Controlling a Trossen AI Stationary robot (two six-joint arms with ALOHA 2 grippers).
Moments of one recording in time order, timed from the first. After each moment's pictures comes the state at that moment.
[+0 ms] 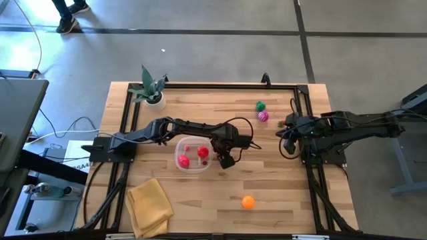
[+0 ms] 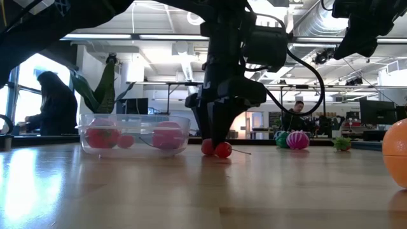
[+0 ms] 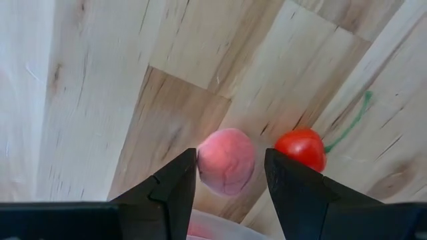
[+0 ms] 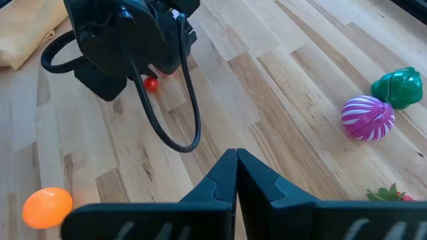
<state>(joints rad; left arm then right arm) 0.10 2.51 2.22 -1.37 0.01 -0.43 0.11 0.65 0.75 -0.91 0.23 0.54</state>
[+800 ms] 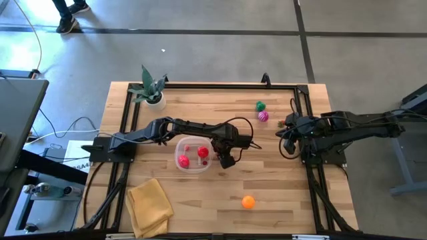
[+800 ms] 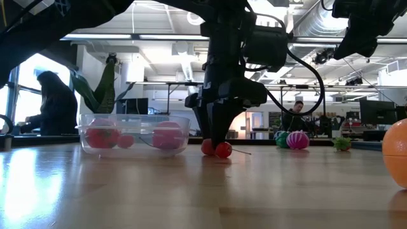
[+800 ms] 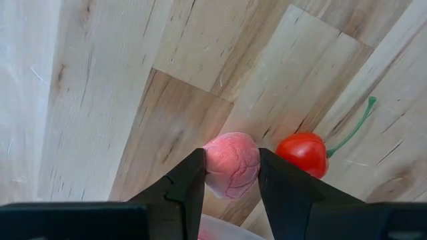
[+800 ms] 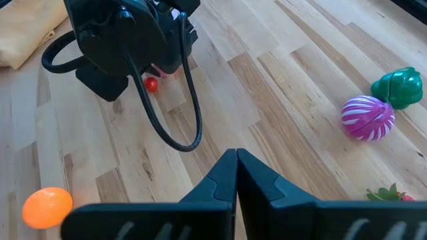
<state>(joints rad) 0.10 2.51 2.22 -1.36 0.00 -0.44 0.11 0.65 0.75 -0.91 0.23 0.54</state>
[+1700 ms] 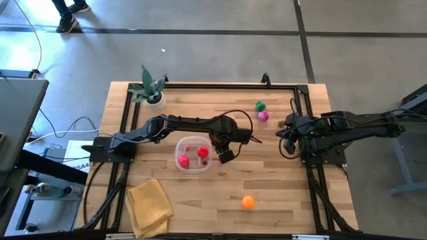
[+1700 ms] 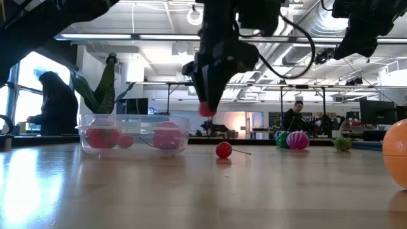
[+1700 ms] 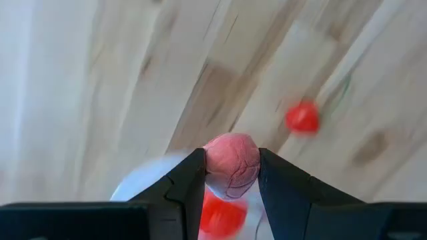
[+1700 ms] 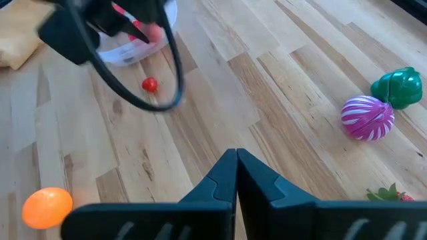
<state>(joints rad) 0.10 2.44 2.35 -1.54 -0.09 -0.45 0.11 0.65 0.75 -0.91 0.23 0.54</state>
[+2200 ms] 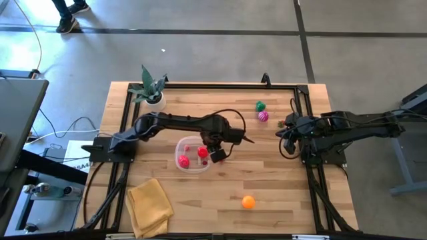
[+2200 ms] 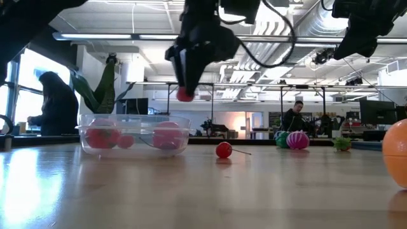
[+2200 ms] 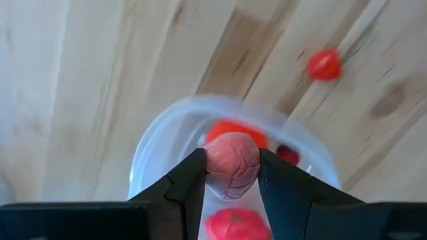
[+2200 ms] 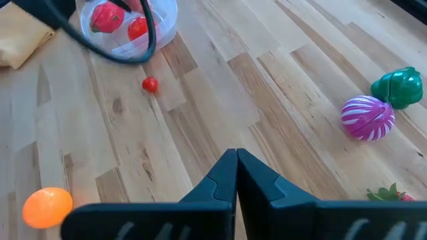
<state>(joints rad) 0.08 2.29 2.18 -1.57 -0.12 -0.49 0.11 0.65 0.75 -0.91 0.23 0.54</state>
